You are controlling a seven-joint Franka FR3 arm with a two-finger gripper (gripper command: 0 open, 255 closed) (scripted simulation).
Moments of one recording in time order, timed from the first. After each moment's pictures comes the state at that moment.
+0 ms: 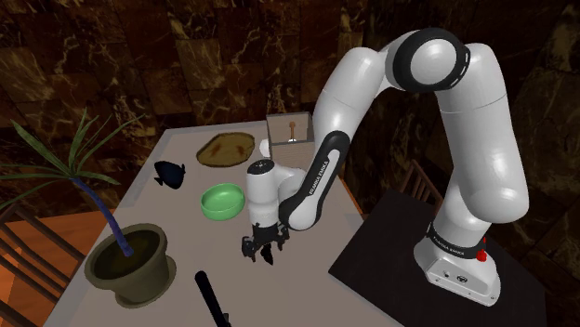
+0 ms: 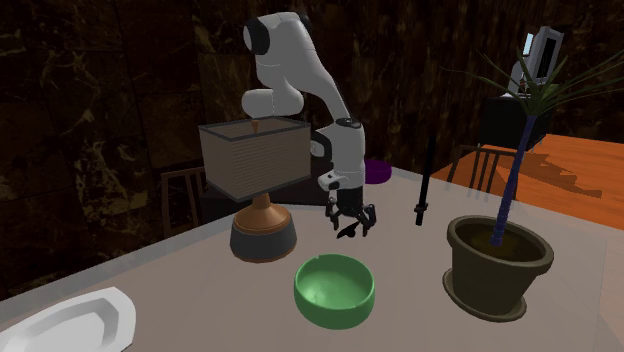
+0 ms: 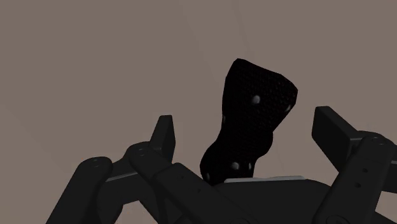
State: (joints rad) arm 0.23 0.50 0.37 -2.24 -0.27 2.72 1.19
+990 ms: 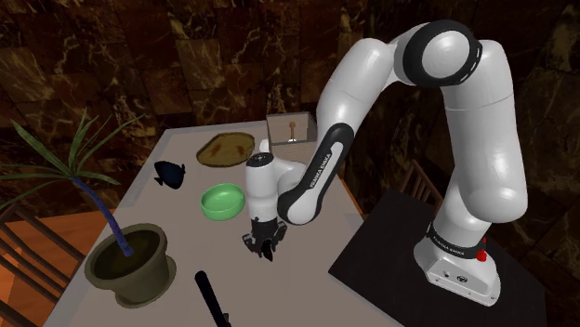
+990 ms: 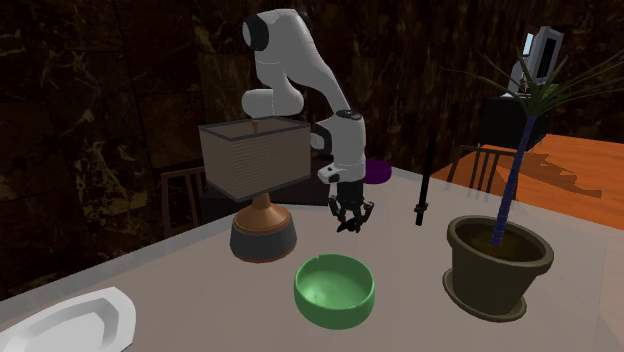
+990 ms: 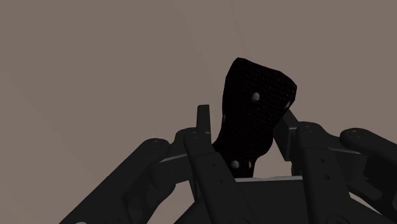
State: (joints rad) arm 0.21 0.45 0.40 -2.25 -0.24 2.68 1.17
